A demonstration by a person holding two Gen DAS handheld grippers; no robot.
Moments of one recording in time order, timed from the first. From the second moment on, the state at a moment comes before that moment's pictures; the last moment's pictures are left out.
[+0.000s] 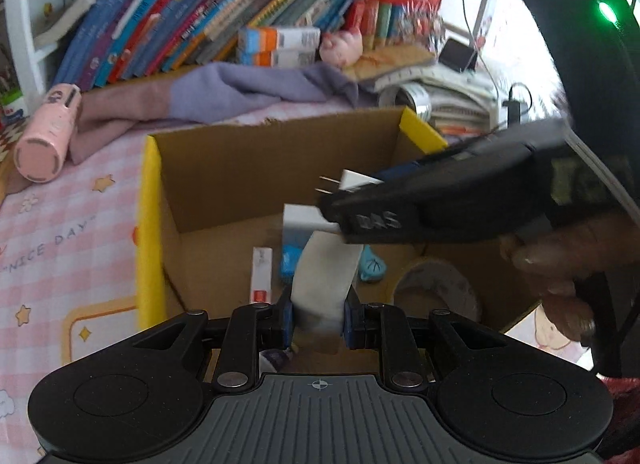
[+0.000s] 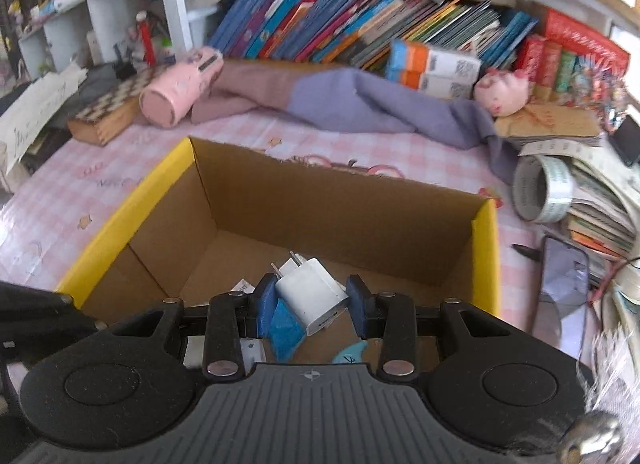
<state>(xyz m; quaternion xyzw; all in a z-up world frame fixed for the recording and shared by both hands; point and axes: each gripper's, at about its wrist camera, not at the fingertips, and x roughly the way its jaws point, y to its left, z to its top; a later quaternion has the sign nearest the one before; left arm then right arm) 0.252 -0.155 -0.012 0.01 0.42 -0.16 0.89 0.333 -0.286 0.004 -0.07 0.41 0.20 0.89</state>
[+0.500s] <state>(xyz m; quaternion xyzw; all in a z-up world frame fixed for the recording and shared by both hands) 0.267 -0.171 -0.029 0.02 0.46 -0.15 0.88 0.364 -0.285 -0.019 -0.08 0.46 0.22 0.85</state>
